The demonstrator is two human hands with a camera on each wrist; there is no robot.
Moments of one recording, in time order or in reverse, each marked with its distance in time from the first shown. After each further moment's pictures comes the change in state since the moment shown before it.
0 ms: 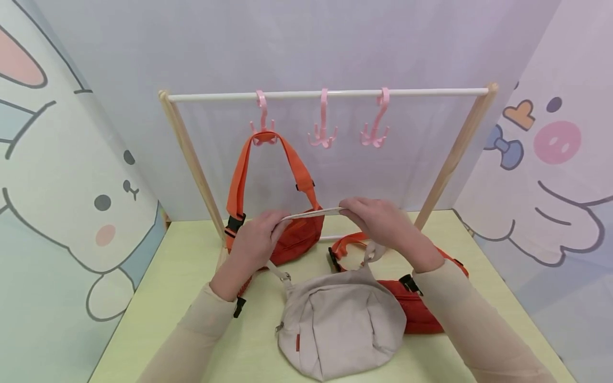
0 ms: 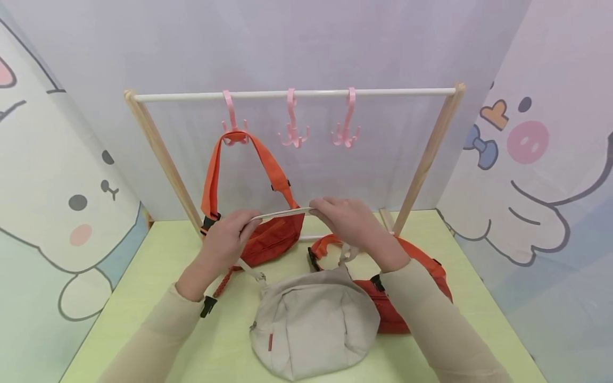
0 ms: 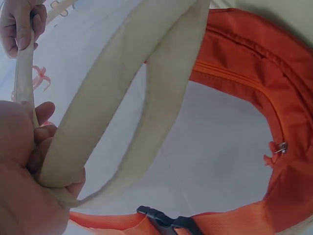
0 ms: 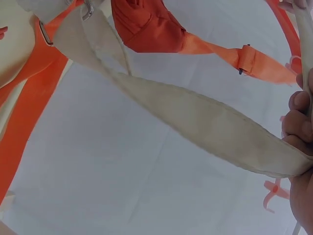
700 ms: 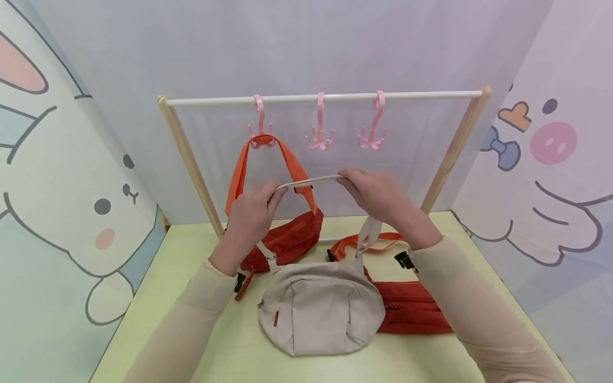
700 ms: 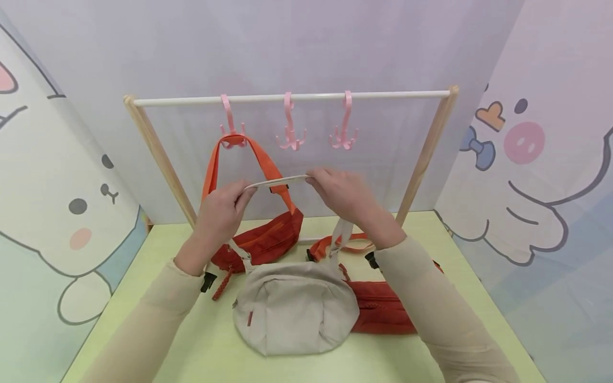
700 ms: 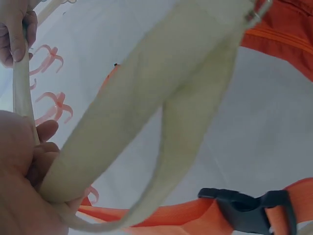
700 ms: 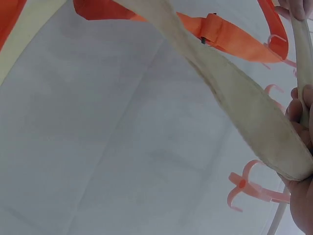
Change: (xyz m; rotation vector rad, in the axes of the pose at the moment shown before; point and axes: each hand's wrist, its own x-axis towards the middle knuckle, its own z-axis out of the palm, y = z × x) left_hand 0.053 0.003 -0.028 0.029 0.124 -0.001; right_hand 0.046 0.006 -0.034 -0.087 0.112 0.028
